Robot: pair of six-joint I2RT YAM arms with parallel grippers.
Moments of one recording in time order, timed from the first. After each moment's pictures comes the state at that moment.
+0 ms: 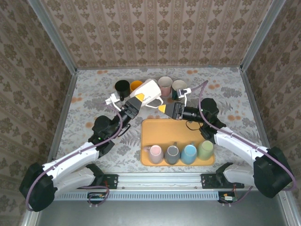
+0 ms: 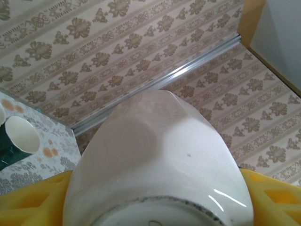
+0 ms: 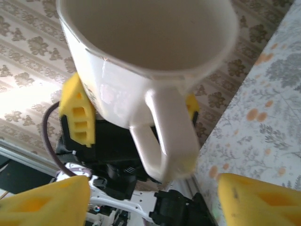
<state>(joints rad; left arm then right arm) -0.79 0.97 0.50 0.75 0.02 -1.12 0.50 1.20 0.67 0.67 -0.79 1.12</state>
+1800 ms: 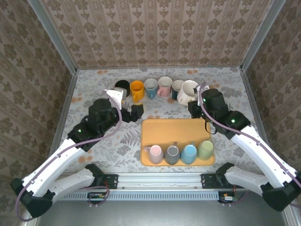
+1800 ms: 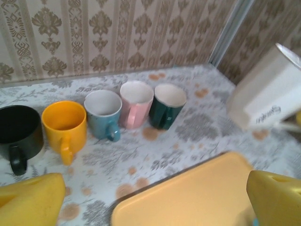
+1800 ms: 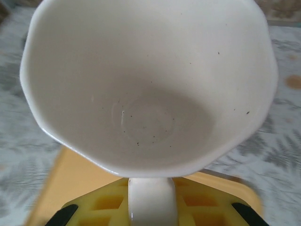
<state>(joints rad) -0.78 0.88 0.94 -0.38 -0.11 -0.26 0.52 1.05 1.10 -0.70 0.20 0.24</state>
